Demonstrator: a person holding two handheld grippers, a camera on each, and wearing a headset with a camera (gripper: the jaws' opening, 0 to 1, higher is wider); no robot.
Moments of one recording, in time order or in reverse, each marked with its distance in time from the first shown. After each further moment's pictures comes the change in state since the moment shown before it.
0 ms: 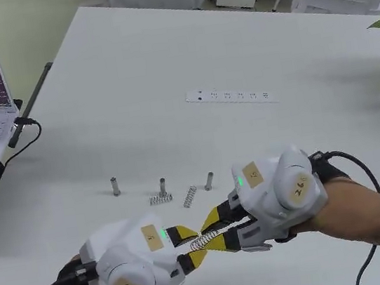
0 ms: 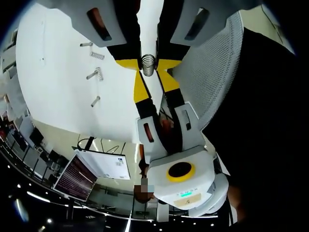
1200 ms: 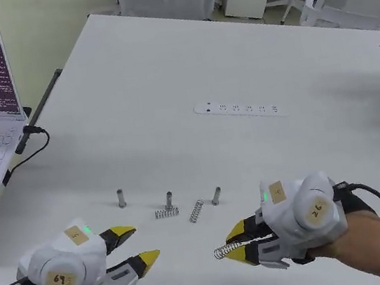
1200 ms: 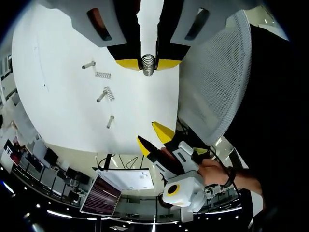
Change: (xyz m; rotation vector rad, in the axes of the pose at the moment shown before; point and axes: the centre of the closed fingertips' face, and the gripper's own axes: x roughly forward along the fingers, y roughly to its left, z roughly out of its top) left arm -0.042 0.090 -0.071 -0.376 -0.025 0.272; right arm 0.003 -0.030 -0.040 0.167 0.038 -0.104
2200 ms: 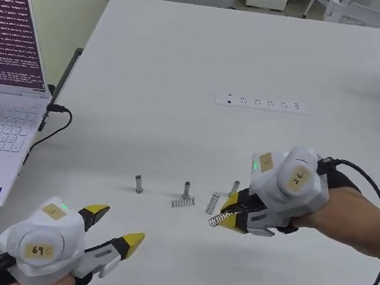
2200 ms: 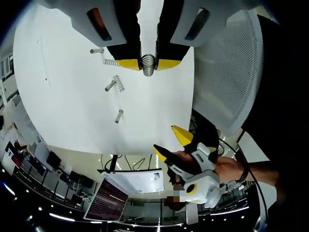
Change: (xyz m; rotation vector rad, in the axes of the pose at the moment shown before) left arm -0.023 0.055 -0.024 -0.087 0.003 0.085; right arm 0.038 -0.038 0.031 0.017 0.029 -0.024
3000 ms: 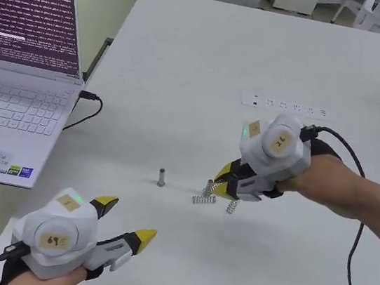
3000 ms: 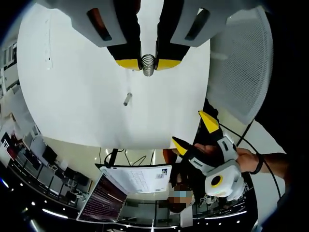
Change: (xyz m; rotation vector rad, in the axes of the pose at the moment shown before) left arm -0.013 0.016 -0.010 -0.035 -0.017 0.029; right arm 0.040 -0.042 0.052 -0.058 0.009 0.011
